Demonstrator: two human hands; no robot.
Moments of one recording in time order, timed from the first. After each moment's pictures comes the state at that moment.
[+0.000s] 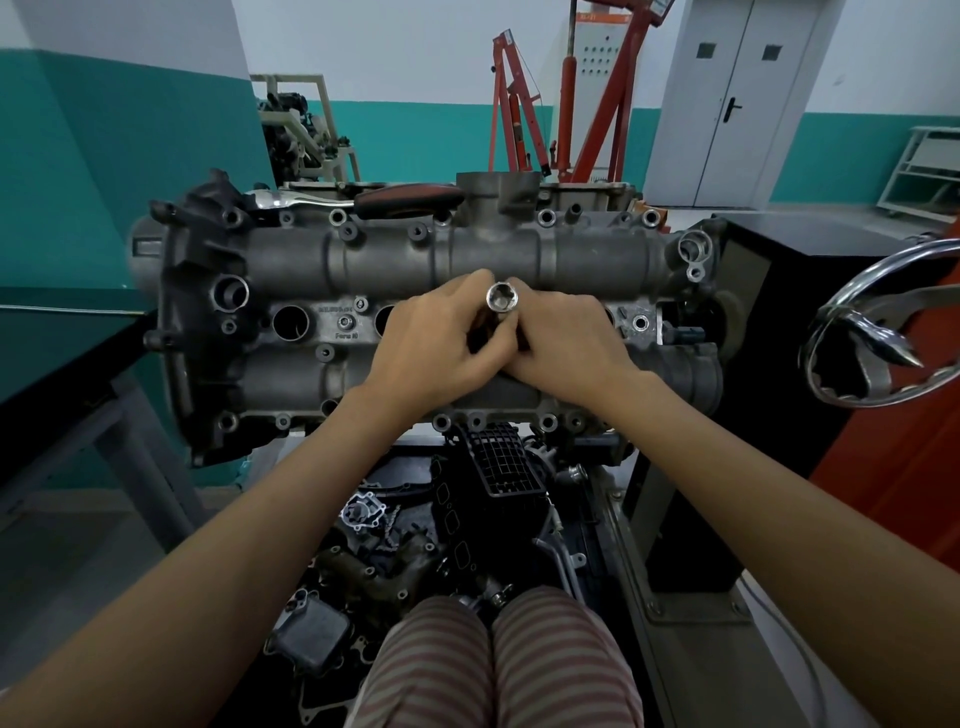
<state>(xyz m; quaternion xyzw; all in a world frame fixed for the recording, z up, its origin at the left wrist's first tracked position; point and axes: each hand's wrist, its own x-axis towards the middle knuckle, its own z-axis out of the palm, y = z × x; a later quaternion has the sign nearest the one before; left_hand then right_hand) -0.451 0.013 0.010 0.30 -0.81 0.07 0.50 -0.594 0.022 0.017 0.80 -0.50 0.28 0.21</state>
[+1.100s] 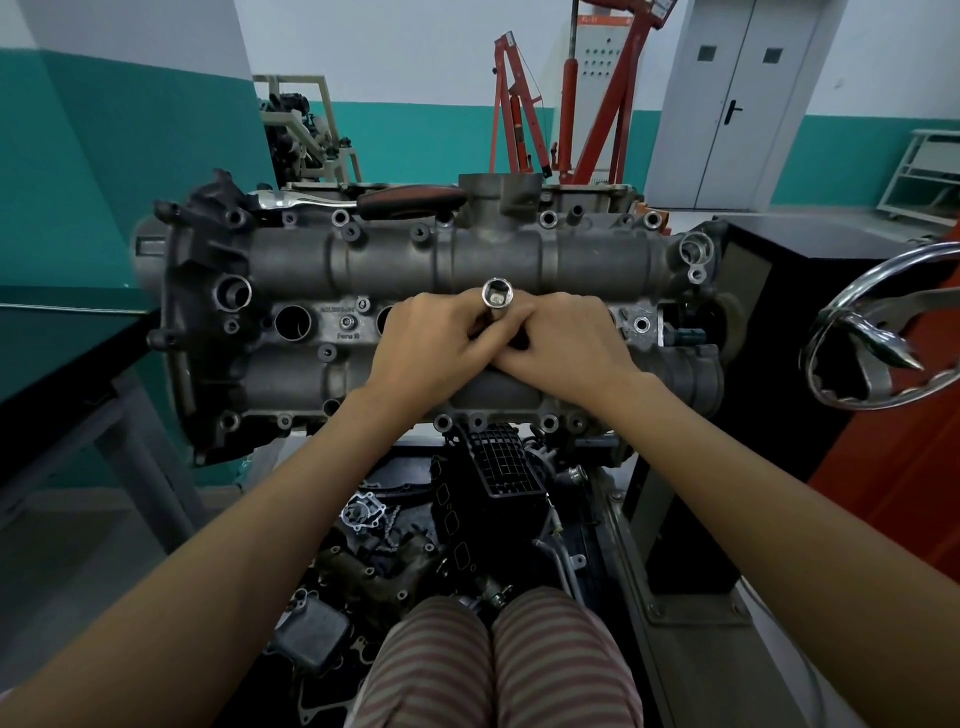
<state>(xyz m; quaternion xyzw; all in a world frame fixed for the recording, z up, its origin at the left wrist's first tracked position) -0.450 0.012 0.010 0.32 -0.80 0.09 0.50 -0.592 0.023 0.017 0.78 -0.52 0.27 0.21</state>
